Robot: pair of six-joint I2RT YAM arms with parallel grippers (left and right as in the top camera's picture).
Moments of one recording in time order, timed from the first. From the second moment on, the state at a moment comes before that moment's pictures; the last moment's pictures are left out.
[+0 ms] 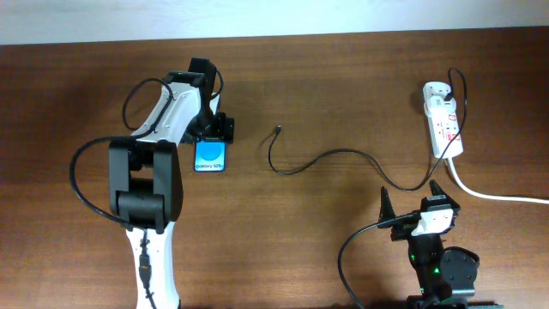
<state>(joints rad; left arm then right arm) -0.16 2.32 1.83 -1.05 -0.01 -0.10 -0.02 0.01 0.01 -0.07 -0.10 -0.07</state>
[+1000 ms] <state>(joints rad) -0.16 2.36 2.07 -1.25 0.03 -0.13 -0.02 0.01 0.01 -0.07 -0.10 -0.07</state>
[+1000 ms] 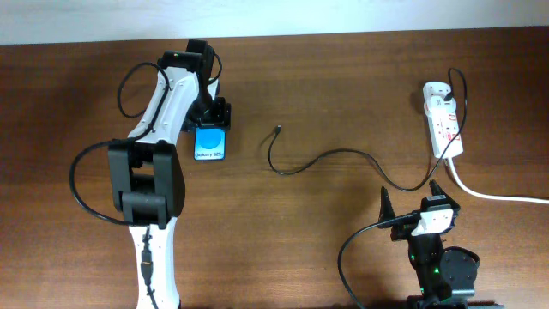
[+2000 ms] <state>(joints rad) -0.16 2.36 2.07 -1.30 0.50 -0.69 -0.02 0.01 0.01 -0.06 -0.11 -0.07</state>
